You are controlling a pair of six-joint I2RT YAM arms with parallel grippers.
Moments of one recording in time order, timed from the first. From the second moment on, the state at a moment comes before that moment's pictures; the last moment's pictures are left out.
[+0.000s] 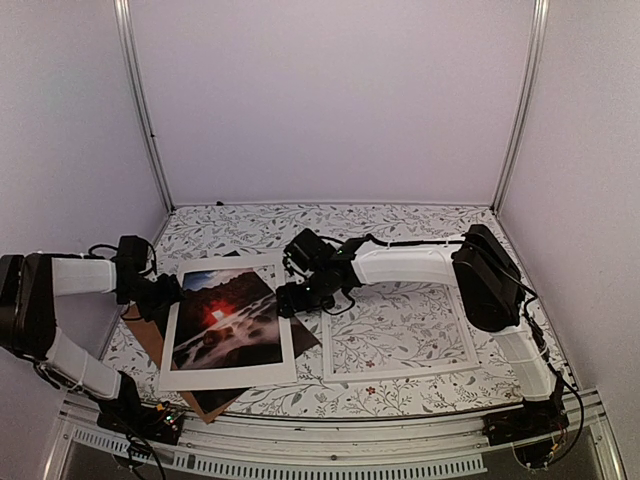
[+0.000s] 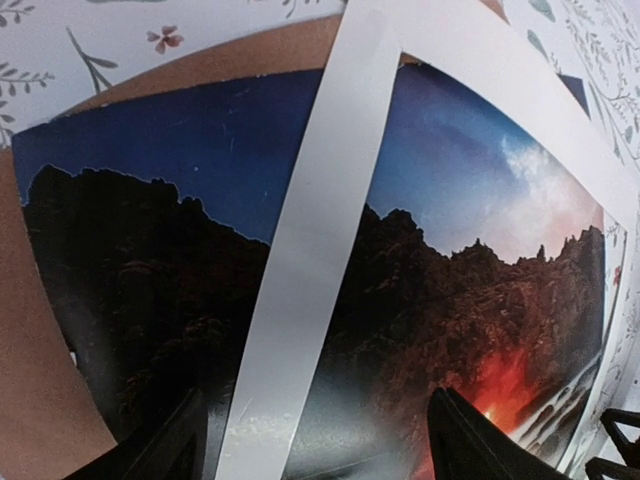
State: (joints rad) left arm 0.06 1.41 0.63 -0.30 0.15 -0.51; right arm 0.99 2.34 1.86 -0.52 -0.09 0.55
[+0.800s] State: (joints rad) left arm -0.03 1.36 0.48 -0.11 0.18 -0.55; right arm 0.94 2.38 1.86 -0.43 -0.13 0.64
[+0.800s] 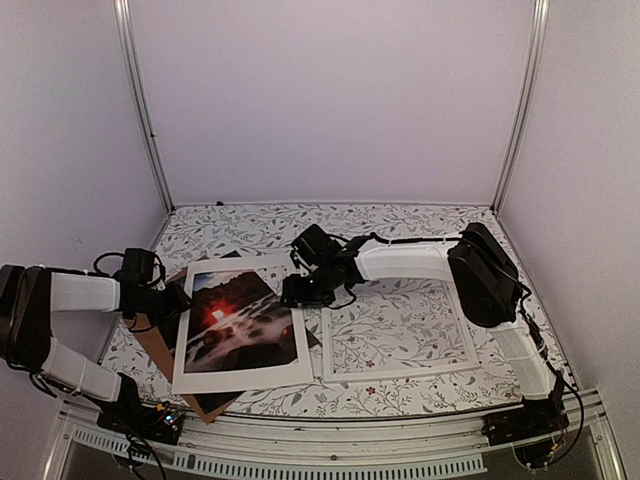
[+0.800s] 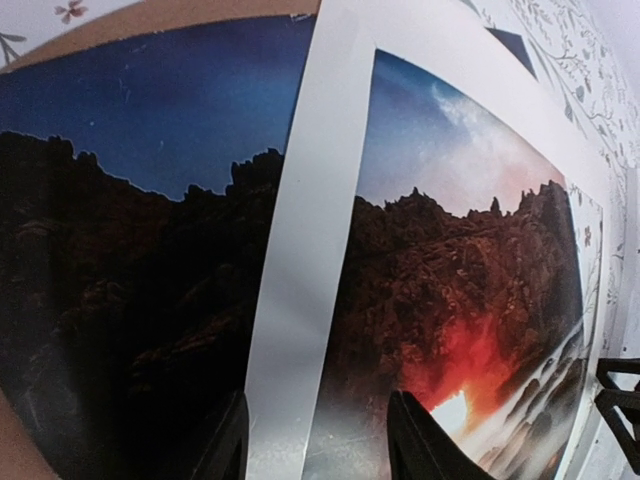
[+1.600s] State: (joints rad) left arm -0.11 1.29 0.45 -0.15 0.07 -0.58; right arm 0.90 2.38 1.85 -0.43 -0.11 0.63
